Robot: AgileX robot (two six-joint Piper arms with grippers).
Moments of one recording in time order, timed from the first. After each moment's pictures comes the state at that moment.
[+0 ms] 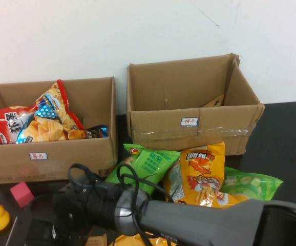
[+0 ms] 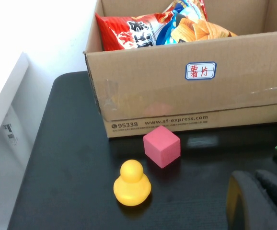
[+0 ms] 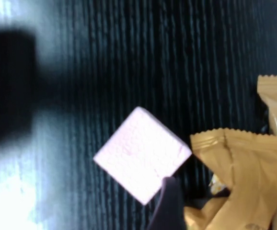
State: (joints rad) right arm 1.09 2.50 -2.07 0.30 0.90 -0.60; left arm 0.05 -0.01 0.02 -0.03 0.37 0.07
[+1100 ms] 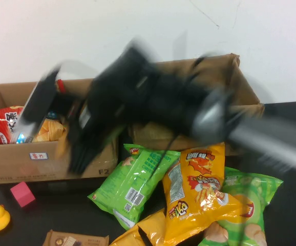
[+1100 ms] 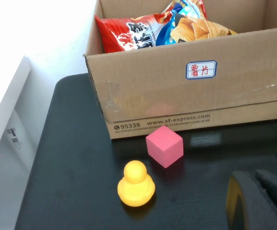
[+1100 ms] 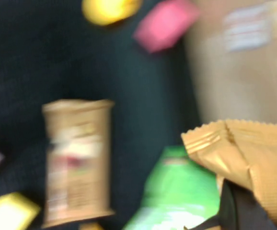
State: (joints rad) right arm 0.97 2.13 -2.07 -0.04 0.94 -0.39; left arm 0.05 -0.01 0.02 -0.03 0.37 0.11
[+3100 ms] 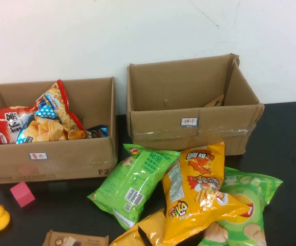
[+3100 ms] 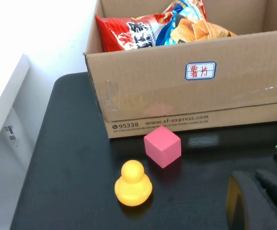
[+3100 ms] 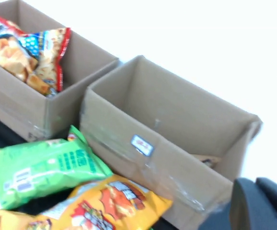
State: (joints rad) right arm 0.46 0.79 -0.79 0.06 0.40 -0.36; left arm 0.05 -0.01 0.02 -0.03 0.37 0.08
